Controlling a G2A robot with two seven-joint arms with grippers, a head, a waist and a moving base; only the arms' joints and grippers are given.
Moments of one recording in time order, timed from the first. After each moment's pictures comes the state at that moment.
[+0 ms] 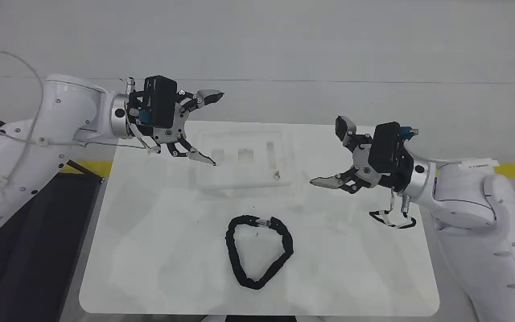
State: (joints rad) left arm 0.06 -0.63 -0.37 -1.45 1.15 -1.01 0.57; right arm -1.00 -0.97 1.37 -1.90 -0.58 -0.81 0.58
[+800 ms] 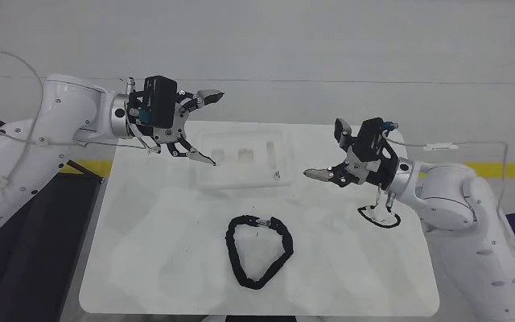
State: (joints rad) left arm 0.06 -0.63 -0.37 -1.45 1.15 -1.01 0.57; right arm -1.00 -0.98 1.29 -1.84 -0.64 -0.60 0.59
